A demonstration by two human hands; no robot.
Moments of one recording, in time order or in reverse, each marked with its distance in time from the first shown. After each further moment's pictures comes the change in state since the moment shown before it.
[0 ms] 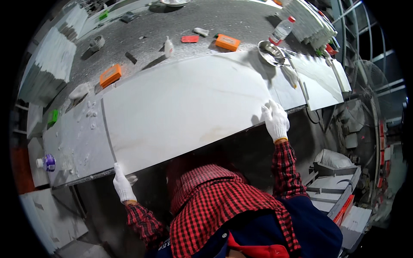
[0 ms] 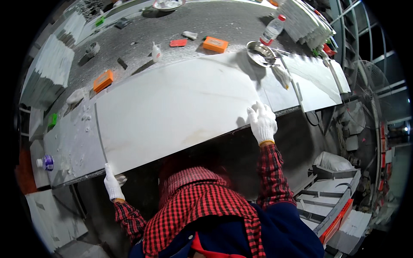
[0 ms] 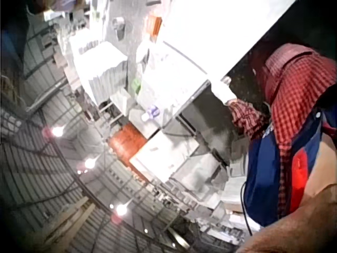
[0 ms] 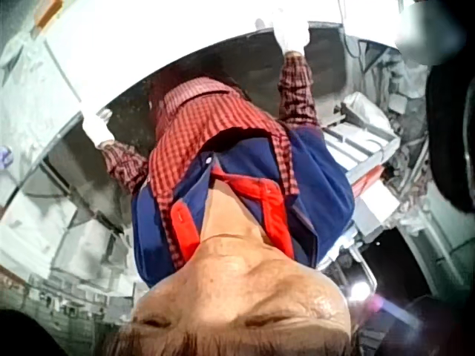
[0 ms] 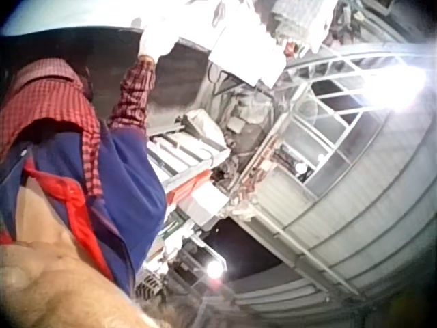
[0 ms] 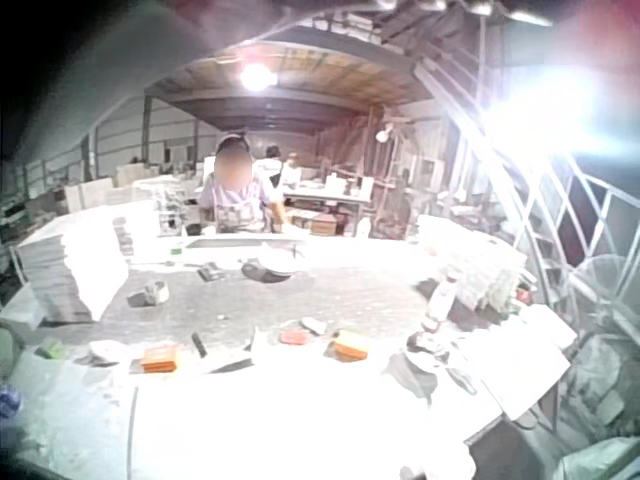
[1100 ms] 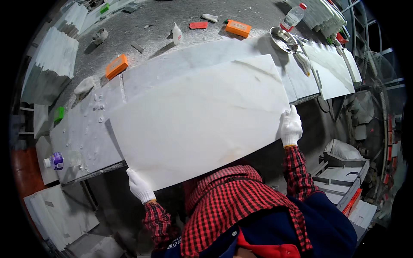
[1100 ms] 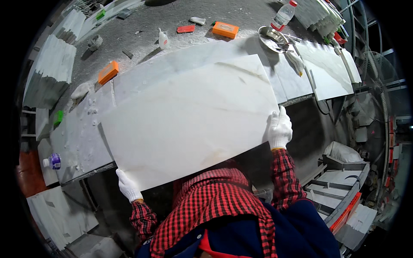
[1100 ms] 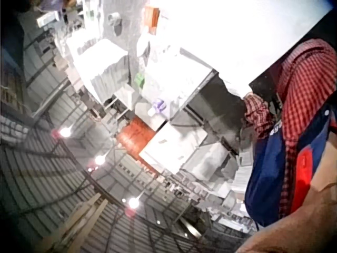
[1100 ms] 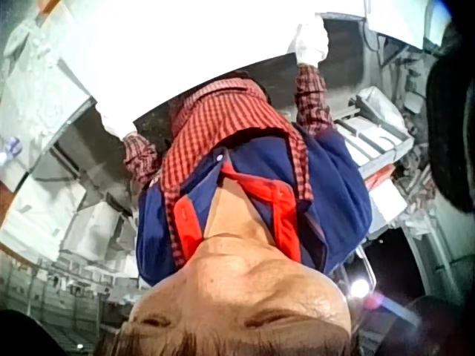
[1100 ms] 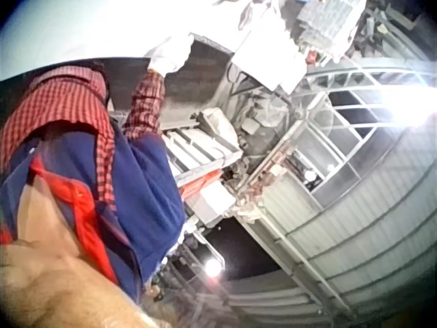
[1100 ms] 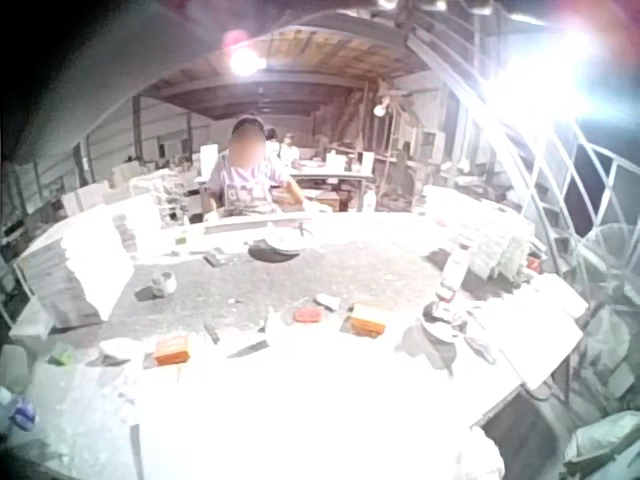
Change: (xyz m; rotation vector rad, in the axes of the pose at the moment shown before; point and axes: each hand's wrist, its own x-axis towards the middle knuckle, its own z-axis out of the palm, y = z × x) left_hand -0.037 -0.020 0.000 0.245 0.200 0.285; right_hand -0.063 0.028 0.022 0.015 0.143 0.152
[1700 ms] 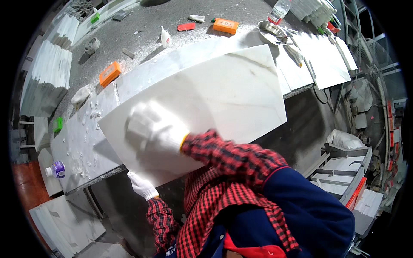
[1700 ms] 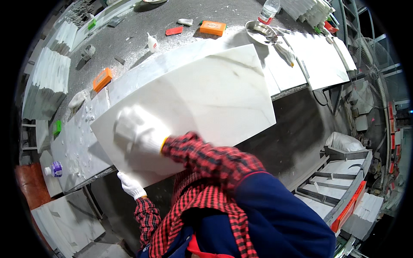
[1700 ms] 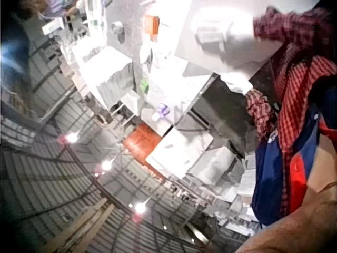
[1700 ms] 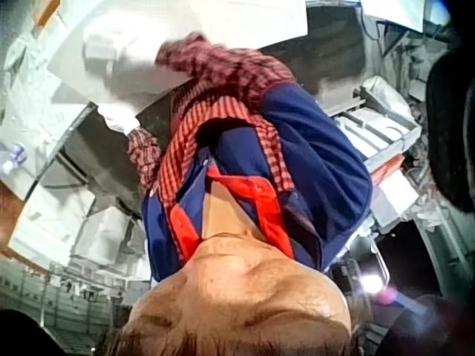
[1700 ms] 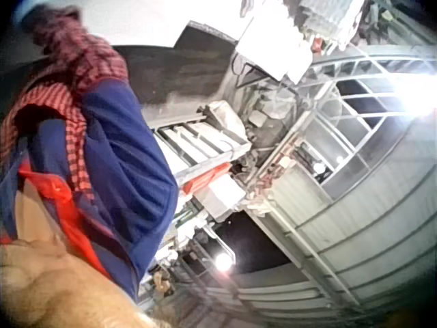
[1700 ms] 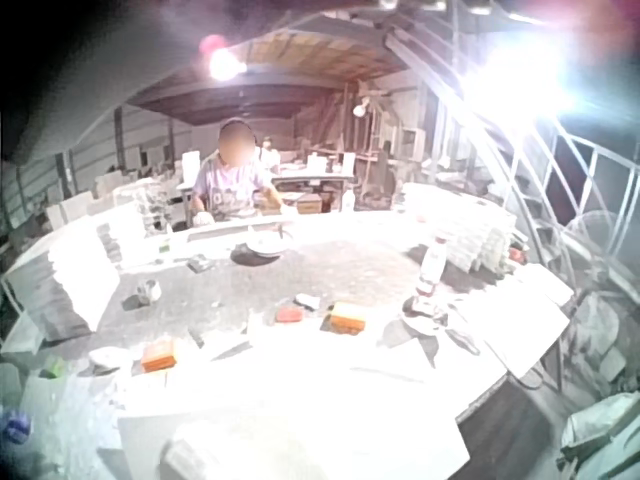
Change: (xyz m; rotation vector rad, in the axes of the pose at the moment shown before) left_hand 0.017 -0.051 0.022 -0.199 0.163 0.106; right_hand -0.092 -0.337 0.002 0.327 -0.405 -1.235
